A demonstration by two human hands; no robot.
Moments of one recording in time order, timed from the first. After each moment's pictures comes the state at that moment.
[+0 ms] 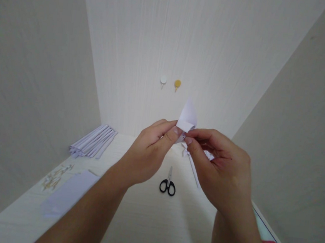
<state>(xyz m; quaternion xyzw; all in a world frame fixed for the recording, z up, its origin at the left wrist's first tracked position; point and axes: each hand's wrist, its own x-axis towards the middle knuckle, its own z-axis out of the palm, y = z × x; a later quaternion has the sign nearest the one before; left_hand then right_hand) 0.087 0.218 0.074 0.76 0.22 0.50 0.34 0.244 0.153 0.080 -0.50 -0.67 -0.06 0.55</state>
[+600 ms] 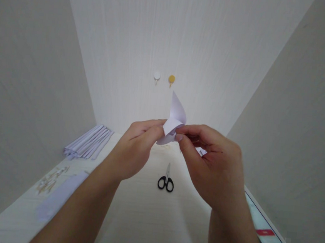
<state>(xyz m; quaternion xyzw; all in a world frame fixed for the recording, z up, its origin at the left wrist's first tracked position) 0.080 0.218 0.079 0.75 0.23 0.50 0.38 0.237 0.149 0.077 -0.49 -0.67 -0.05 0.55</state>
